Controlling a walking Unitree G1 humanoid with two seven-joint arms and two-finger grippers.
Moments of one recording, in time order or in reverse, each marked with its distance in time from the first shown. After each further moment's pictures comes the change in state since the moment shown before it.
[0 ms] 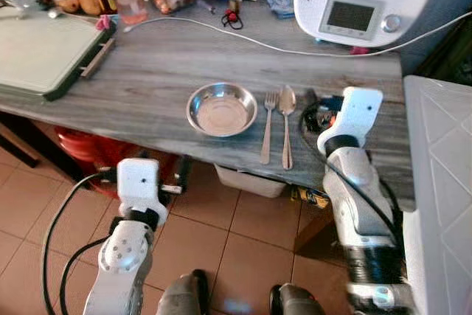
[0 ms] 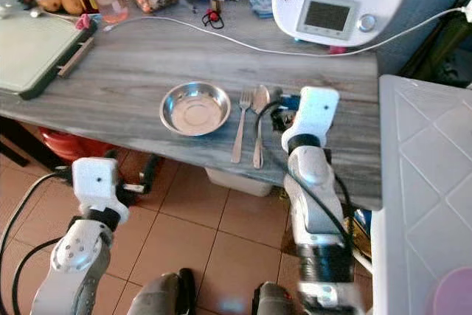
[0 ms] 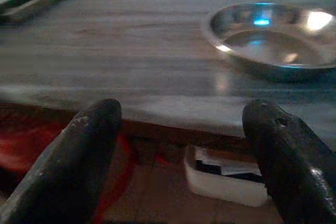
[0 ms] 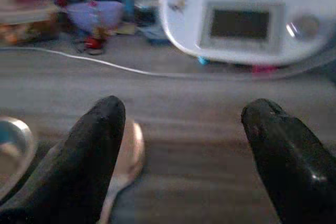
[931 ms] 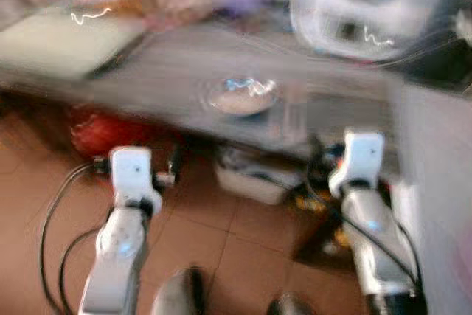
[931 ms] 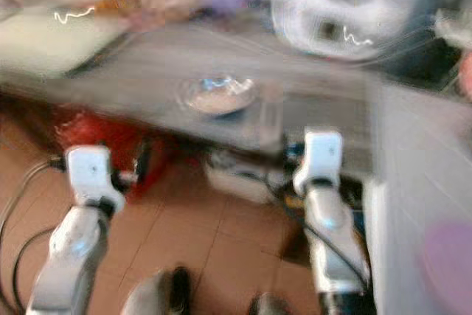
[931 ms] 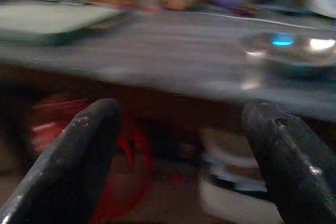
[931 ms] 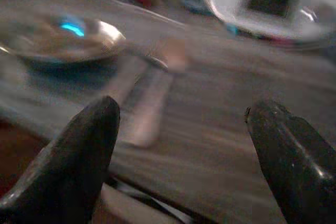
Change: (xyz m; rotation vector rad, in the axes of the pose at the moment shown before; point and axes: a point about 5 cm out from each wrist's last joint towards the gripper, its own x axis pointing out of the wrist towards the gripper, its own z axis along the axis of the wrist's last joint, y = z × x) left arm 0.010 0.008 -0.005 -0.009 -0.012 0.028; right arm -0.033 -0.026 -0.036 -0.093 0.146 0.037
